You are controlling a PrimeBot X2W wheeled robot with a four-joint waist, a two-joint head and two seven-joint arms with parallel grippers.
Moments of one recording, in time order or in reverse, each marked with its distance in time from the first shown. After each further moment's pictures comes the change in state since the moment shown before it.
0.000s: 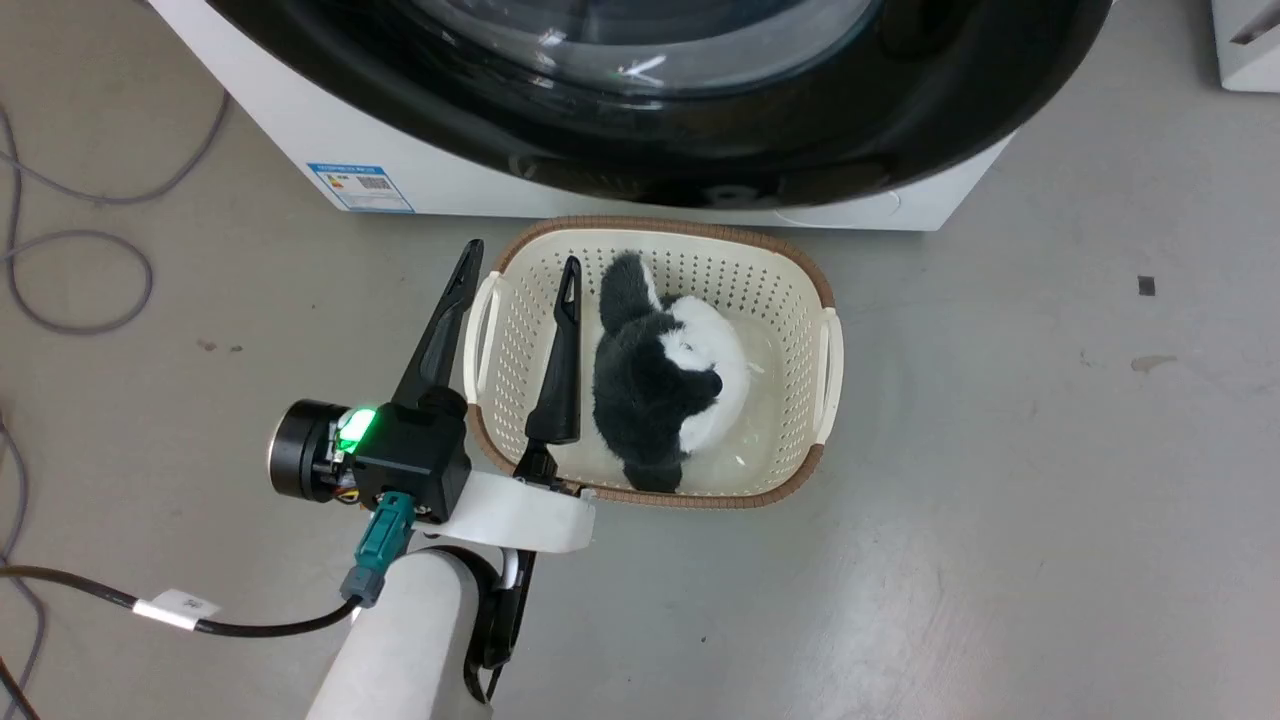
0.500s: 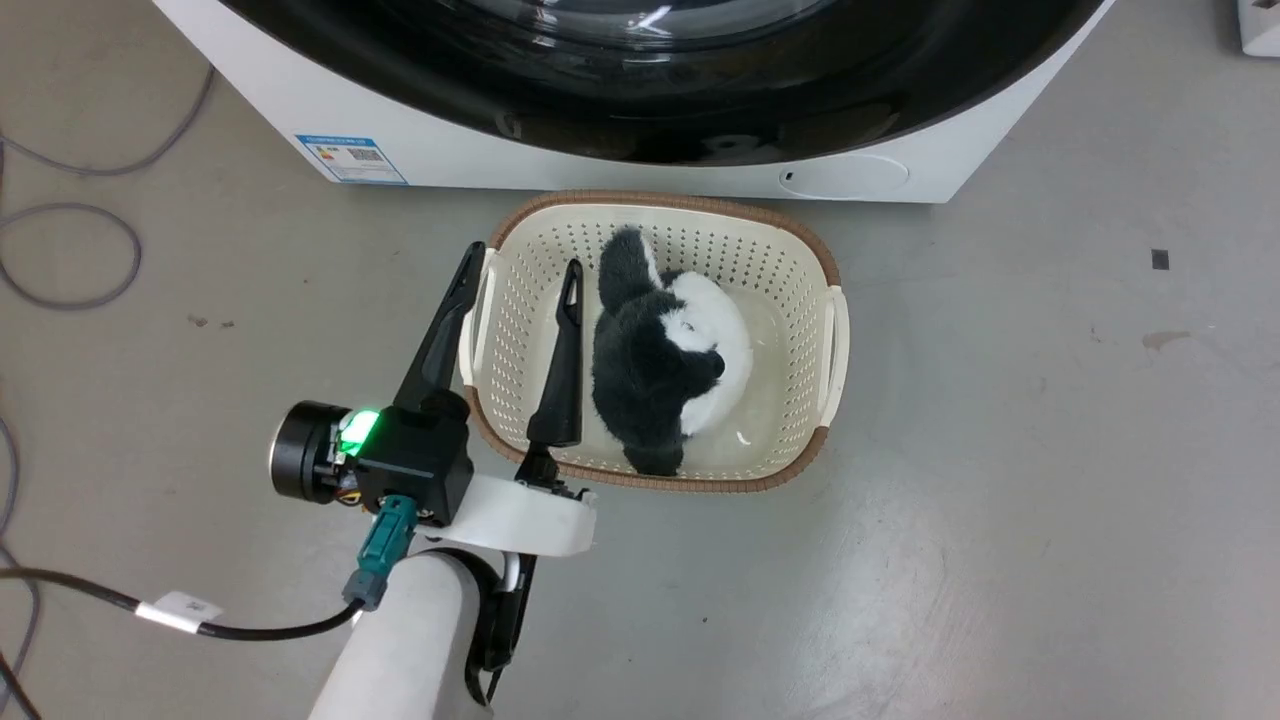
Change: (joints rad) left arm 0.005 0.000 -0.001 -0.005 0.007 -0.002 0.000; right arm -0.035 0.010 -0.007 0.011 -0.035 0.000 -0.138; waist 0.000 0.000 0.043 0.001
